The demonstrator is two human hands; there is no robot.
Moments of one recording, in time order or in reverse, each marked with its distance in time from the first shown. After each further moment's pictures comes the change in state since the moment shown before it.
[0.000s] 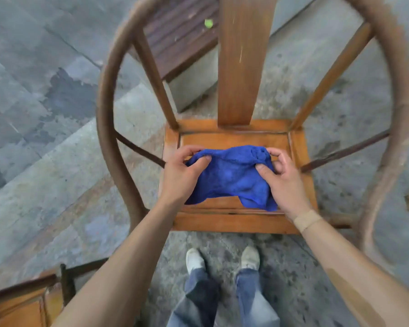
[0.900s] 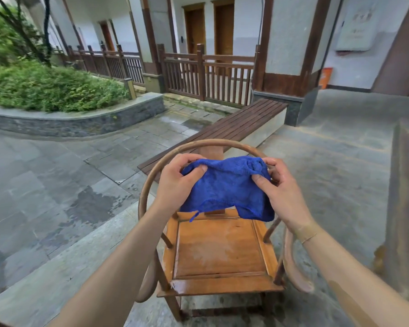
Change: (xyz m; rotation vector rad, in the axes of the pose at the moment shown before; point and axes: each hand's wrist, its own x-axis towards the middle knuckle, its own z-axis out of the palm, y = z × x) left_hand -0.218 0.283 -0.054 -0.018 -0.042 0.620; right_hand -0.236 -0.253 -0.127 0.032 0.155 -0.504
